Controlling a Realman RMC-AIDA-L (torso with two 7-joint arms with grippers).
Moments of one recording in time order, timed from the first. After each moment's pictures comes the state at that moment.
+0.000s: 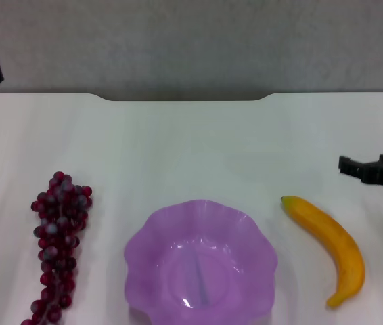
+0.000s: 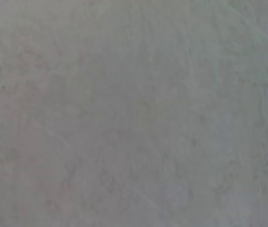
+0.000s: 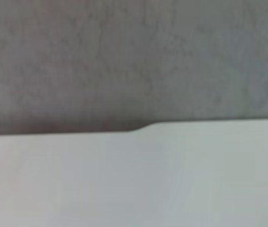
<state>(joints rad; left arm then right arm) 0.07 -2.03 -1.42 -1.40 2.85 0.30 0.05 0.17 2.01 -1.62 -1.26 0.74 0.47 -0.31</state>
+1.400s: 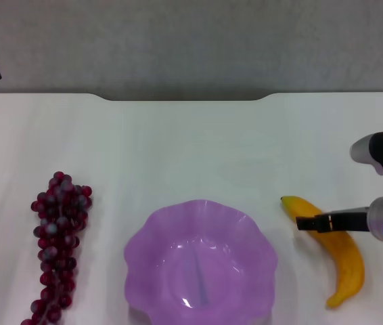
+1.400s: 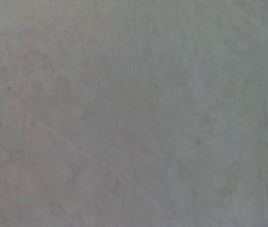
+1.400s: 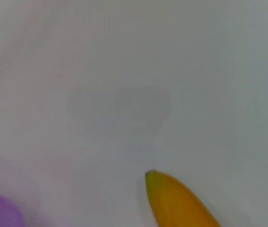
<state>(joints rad) 0.06 -2.03 -1.43 -1.40 2.85 0.30 0.05 0.46 2.01 -1.67 -0.89 0.74 0.65 -0.27</state>
